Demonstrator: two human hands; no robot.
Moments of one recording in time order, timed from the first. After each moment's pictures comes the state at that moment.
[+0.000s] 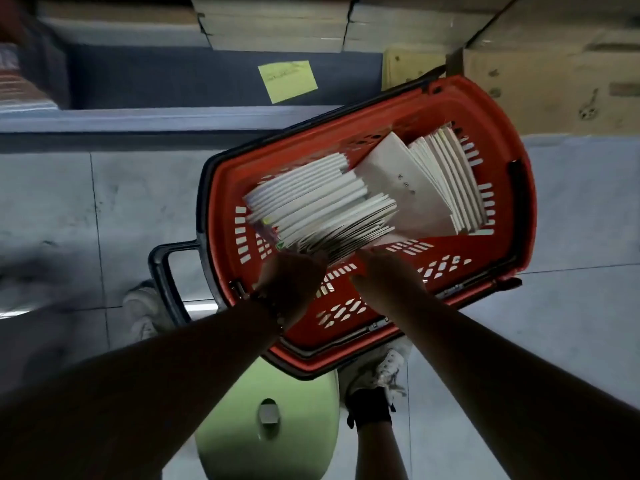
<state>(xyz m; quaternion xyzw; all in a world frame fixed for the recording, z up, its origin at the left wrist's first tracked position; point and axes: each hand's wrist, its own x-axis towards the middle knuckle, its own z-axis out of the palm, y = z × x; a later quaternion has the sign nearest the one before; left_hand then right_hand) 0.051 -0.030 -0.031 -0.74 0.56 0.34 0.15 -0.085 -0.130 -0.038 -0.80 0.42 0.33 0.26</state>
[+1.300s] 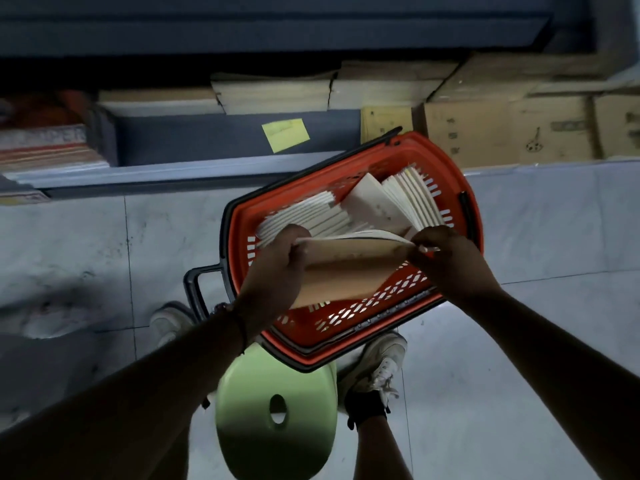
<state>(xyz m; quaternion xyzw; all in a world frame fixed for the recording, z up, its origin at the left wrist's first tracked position) 0.085 -0.035 0.074 -0.76 0.38 0.38 -0.35 -0.129 -0.207 0.101 -0.80 0.48 0.09 0.35</state>
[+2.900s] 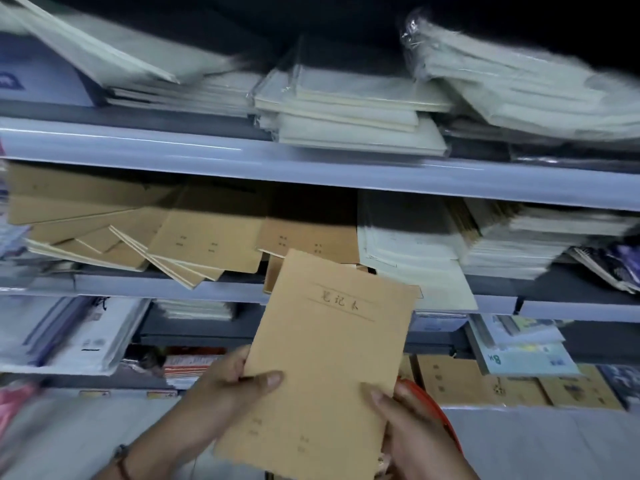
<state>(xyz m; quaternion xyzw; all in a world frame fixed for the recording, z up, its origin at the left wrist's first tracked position) 0.253 0.049 0.547 -0.64 0.19 0.53 -0.52 0.036 -0.095 0.552 -0.41 0.43 -0.10 0.80</state>
